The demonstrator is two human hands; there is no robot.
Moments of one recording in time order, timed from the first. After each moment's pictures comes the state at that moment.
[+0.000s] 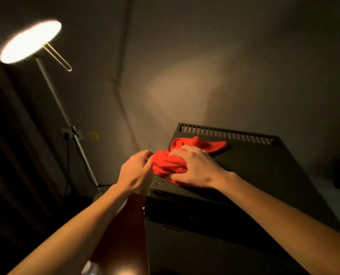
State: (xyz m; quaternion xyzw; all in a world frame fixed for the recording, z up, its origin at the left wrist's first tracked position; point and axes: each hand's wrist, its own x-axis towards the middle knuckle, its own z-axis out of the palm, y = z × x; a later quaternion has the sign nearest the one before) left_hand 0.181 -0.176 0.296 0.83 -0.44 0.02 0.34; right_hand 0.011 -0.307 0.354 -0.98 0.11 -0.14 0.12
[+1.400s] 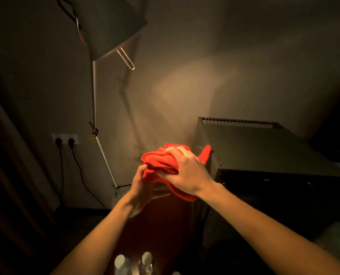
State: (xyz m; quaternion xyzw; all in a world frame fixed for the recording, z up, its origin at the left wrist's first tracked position) left_hand 0.277 -0.024 0.256 0.45 -0.24 -0.55 0.66; right_hand 0.135 -0.106 0.323 -0.92 0.23 -0.28 0.12
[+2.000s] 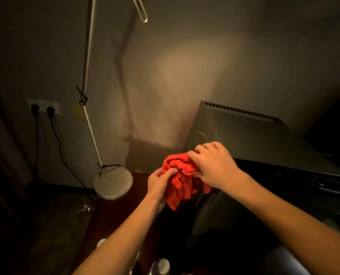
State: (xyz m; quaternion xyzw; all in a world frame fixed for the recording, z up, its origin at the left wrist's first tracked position) left_hand 0.227 -0.084 0.160 0.47 -0.11 -0.47 0.74; right_hand 0.104 -0.141 0.301 -0.94 0.25 0.01 -0.25
